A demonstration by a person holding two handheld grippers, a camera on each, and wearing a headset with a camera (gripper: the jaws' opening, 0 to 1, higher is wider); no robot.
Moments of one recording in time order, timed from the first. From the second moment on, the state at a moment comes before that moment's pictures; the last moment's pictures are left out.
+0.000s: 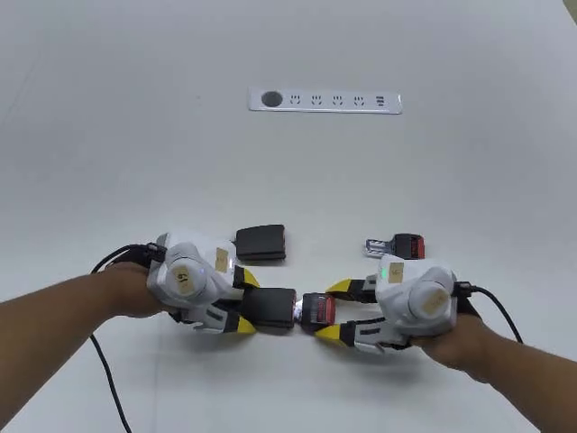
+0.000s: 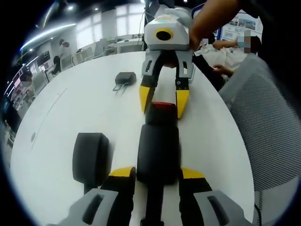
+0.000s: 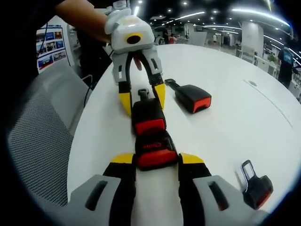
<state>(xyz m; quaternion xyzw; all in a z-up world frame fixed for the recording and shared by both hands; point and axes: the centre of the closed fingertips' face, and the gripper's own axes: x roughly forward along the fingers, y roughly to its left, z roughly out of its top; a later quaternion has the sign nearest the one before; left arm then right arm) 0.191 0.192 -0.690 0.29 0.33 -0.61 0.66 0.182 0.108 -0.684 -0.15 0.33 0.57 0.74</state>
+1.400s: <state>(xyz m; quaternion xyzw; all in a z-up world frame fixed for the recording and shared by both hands) 0.263 0.211 -0.615 0.24 0.30 -0.54 0.75 0.257 0.028 -0.636 -0.16 0.29 0.50 0.80</state>
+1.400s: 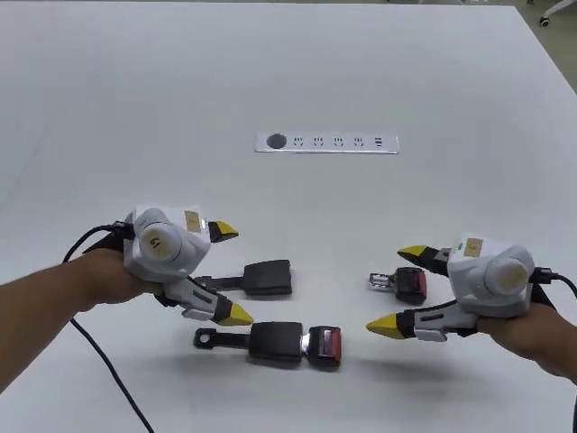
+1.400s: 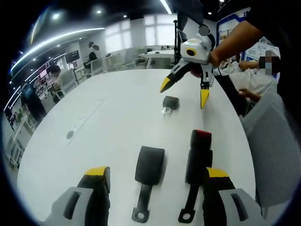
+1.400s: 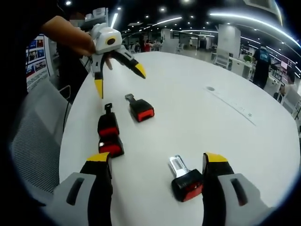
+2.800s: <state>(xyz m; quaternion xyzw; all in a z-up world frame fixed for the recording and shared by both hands) 0.284 0.201 -0.684 0.27 0.34 -0.57 0.70 0.276 -0.022 -0.693 -0.22 0.35 0.55 0.72</state>
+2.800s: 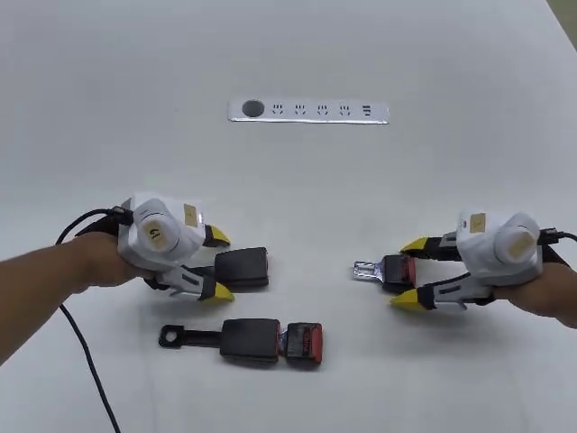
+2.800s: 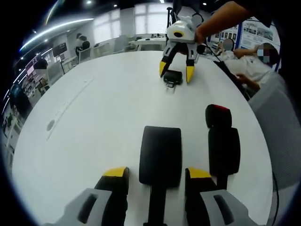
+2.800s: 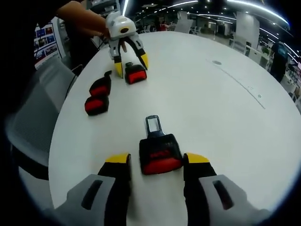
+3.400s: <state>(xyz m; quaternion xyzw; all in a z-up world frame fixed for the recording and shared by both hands) 0.284 0.200 -0.687 0.27 0.33 -0.60 0.67 0.282 -0.026 -0.690 -0.25 0.35 0.57 0.70</state>
